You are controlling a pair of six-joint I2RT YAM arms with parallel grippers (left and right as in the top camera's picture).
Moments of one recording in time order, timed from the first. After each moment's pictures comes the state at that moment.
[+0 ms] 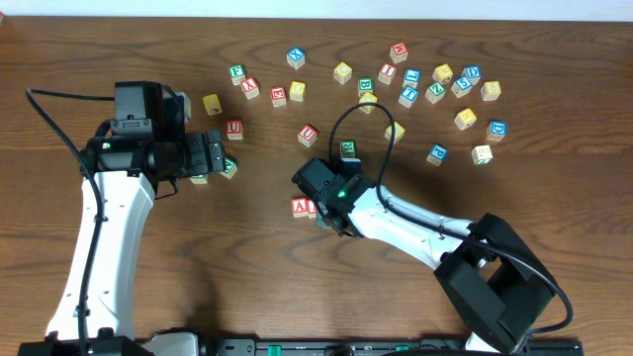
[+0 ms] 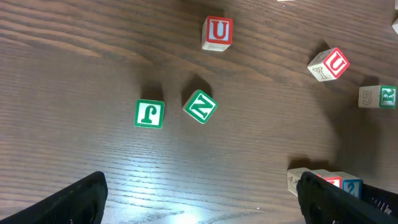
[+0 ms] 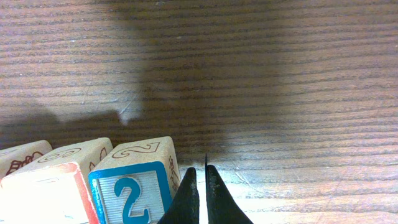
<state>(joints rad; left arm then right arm) 0.05 1.41 1.20 -0.92 0.16 -0.12 0.82 1.87 1.14 -0.63 0.24 0.84</state>
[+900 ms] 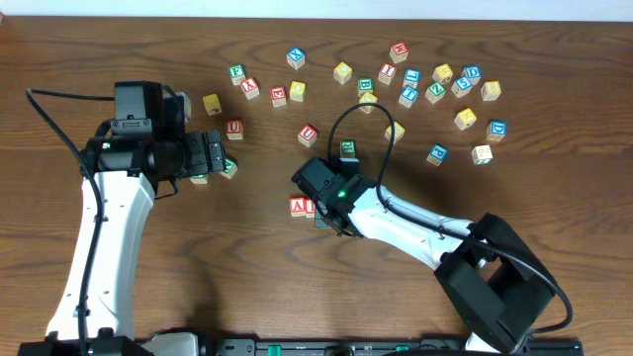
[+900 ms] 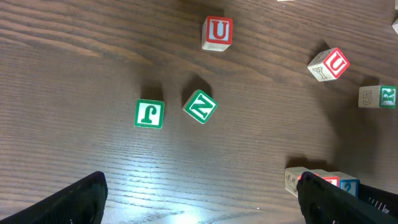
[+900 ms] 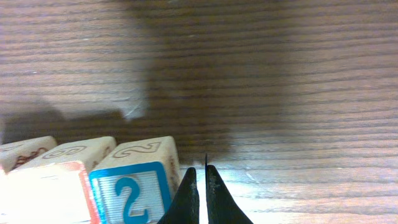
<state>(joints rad) 0.05 1.41 1.20 -0.92 0.16 -0.12 0.82 1.87 1.14 -0.62 0.22 0.84</state>
